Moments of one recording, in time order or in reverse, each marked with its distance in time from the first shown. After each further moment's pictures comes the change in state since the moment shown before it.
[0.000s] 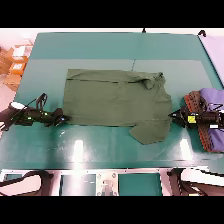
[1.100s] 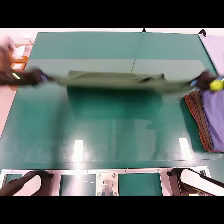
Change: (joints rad) left arm -0.002 0.325 0.587 -0.024 -0.201 -0.038; right arm 0.131 0.223 0.608 0.060 0.275 0.080
